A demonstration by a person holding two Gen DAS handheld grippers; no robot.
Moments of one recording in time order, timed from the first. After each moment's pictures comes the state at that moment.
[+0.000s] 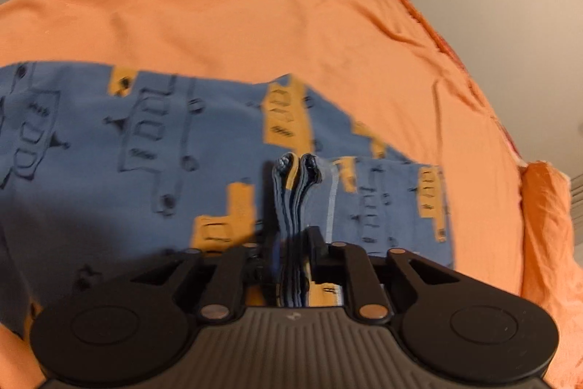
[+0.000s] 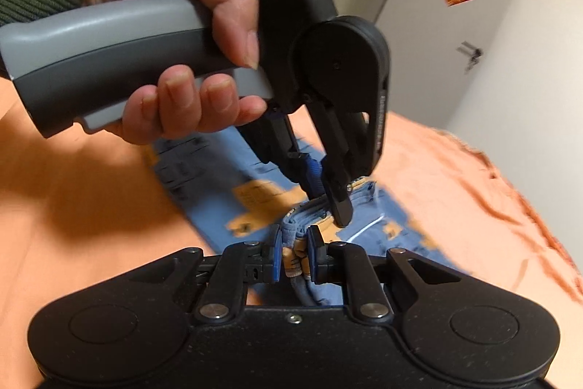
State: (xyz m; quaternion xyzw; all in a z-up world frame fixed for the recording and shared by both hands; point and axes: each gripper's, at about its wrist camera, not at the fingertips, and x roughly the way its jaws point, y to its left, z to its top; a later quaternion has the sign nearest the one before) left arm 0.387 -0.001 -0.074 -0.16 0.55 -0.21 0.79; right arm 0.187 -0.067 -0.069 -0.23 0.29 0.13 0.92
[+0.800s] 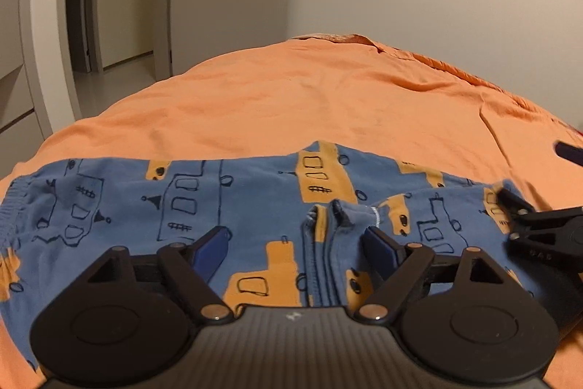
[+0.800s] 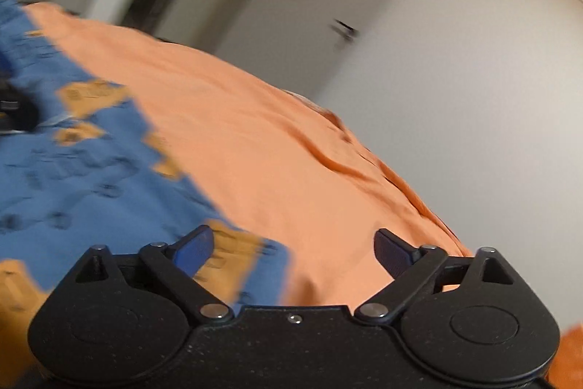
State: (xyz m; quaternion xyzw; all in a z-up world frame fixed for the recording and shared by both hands) left arm 0.339 -0.037 -0.088 -0.01 0.34 -0.10 0.94; right arm 0.246 -0.236 -0.103 -0.28 0.24 -0.12 0.92
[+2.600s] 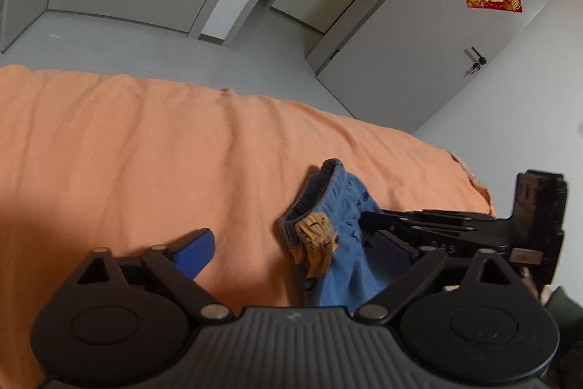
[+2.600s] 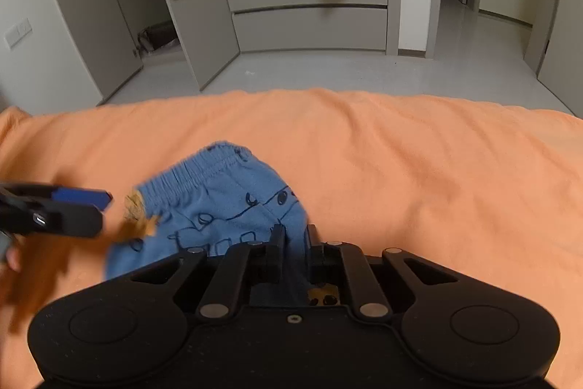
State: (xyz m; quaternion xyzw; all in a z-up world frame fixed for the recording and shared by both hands) left arm 0.275 0.175 -0.080 -0.36 0.31 0.08 0.88; right arm 0.470 -0.016 -0.064 -0.13 0.43 0.45 0.77
